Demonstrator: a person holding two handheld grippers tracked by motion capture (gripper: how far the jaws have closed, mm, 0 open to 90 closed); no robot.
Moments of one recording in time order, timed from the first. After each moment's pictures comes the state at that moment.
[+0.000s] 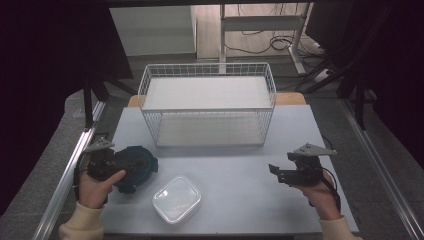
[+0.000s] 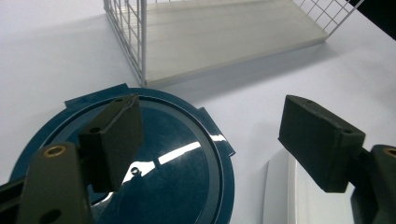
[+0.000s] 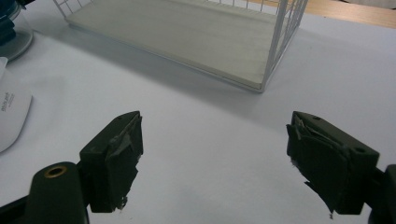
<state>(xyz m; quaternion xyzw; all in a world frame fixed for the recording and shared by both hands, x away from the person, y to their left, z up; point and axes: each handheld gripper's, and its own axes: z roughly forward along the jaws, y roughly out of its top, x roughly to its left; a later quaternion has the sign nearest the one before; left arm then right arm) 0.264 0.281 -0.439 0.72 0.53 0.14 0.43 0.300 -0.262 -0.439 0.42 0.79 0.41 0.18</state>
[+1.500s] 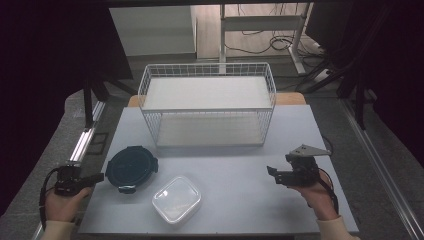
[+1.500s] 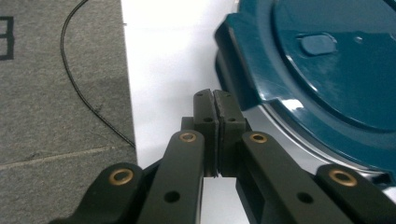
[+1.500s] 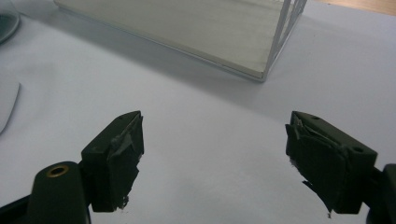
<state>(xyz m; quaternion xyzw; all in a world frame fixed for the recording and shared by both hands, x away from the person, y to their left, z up) 0.241 0.381 -0.507 0.68 0.65 0.11 0.33 0.302 -0.256 -0.446 0.42 0.80 0.38 0.18</state>
